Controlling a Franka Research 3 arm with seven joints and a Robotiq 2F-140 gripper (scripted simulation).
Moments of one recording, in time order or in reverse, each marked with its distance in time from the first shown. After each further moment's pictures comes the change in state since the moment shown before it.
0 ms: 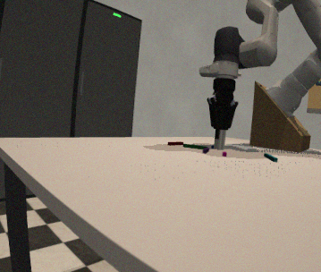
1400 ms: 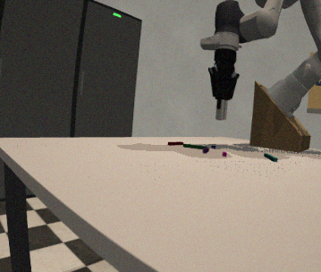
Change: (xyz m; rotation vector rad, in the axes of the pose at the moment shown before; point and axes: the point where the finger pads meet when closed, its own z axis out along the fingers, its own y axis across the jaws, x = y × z) arm 0.001 -0.003 -0.099 0.007 0.001 0.011
